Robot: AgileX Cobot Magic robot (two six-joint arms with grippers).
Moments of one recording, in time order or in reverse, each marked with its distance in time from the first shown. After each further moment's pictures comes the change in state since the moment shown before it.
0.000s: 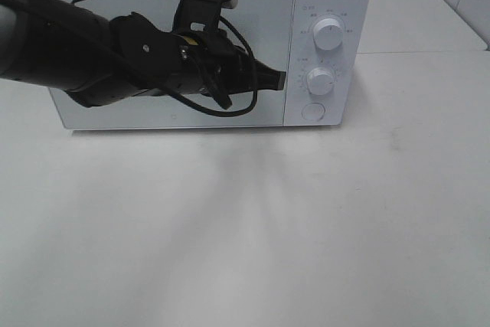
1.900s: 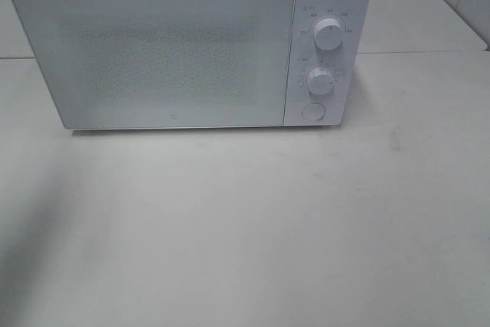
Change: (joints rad) left arm 0.679 -0.758 0.205 0.500 1.271 -0.305; right arm 0.000 0.000 0.000 0.000 0.000 0.000
